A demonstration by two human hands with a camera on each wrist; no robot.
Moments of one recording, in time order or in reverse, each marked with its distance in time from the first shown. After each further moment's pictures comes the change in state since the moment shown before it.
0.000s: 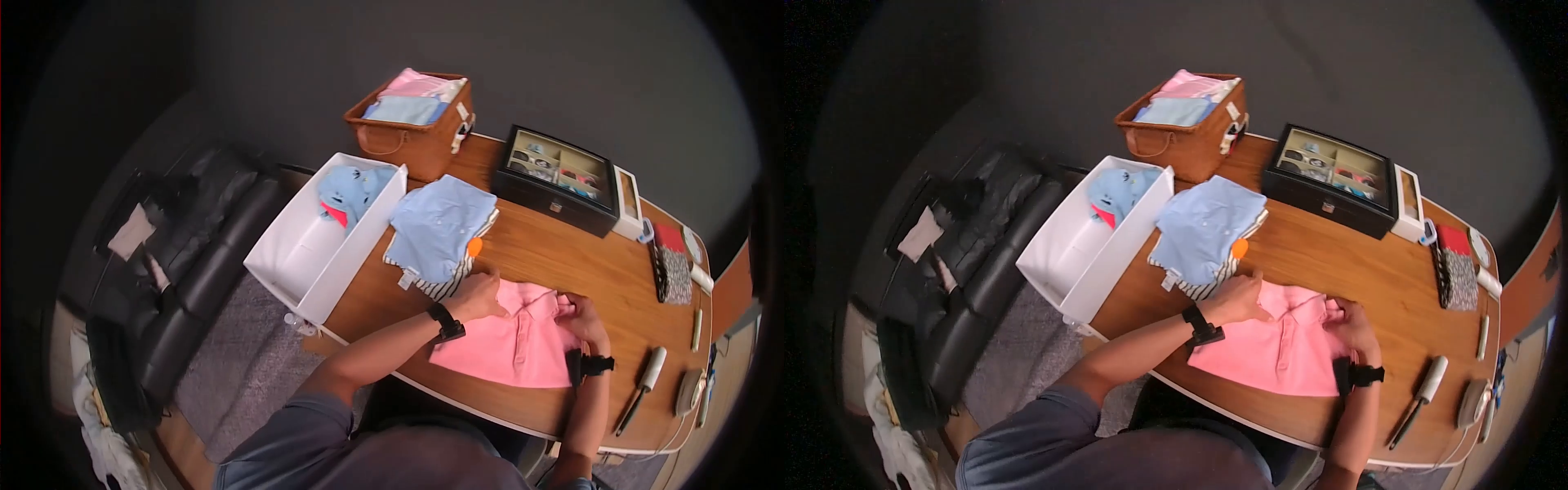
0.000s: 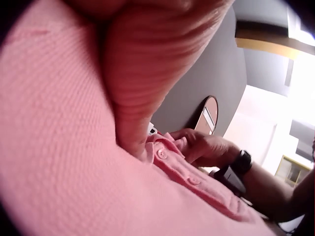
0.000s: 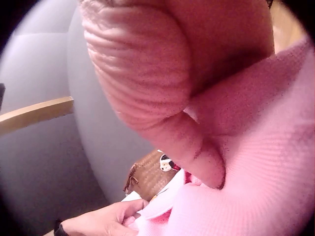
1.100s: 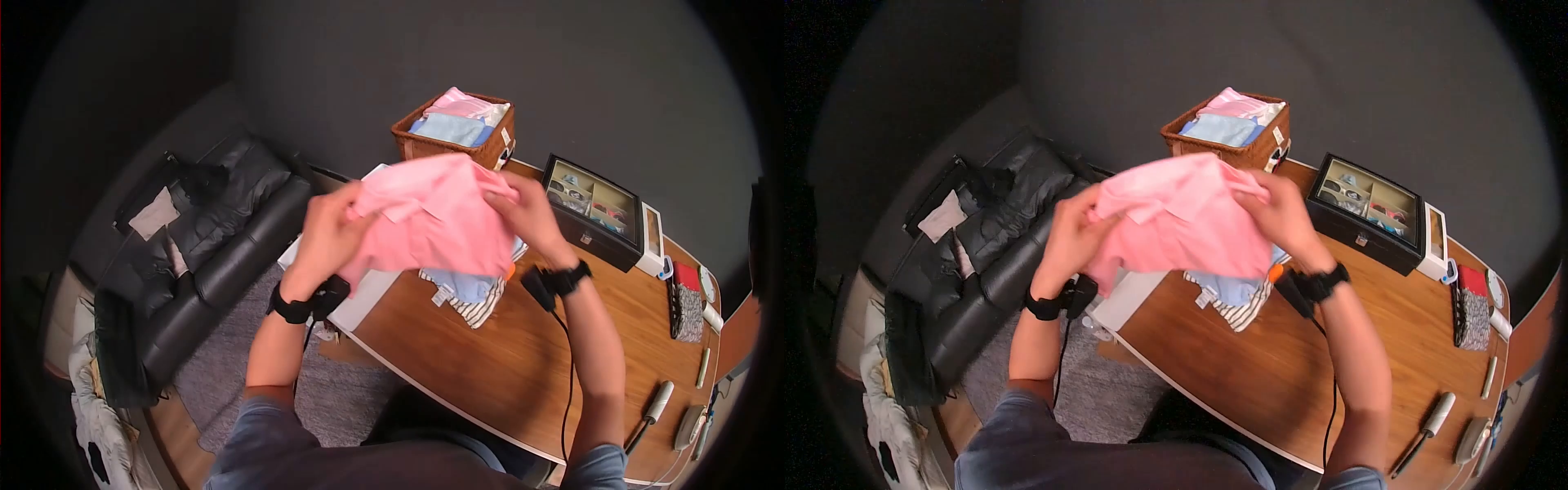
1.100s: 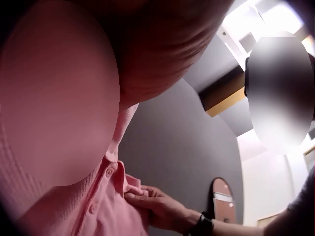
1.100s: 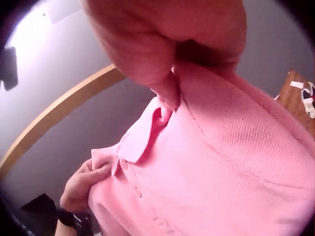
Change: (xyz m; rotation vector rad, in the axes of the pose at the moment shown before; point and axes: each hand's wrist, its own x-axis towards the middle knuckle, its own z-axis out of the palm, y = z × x) left_hand -0.181 -0.060 -0.245 -0.098 0.833 0.046; right_hand 0.146 -0.246 0.128 -0.016 -0.030 -0.719
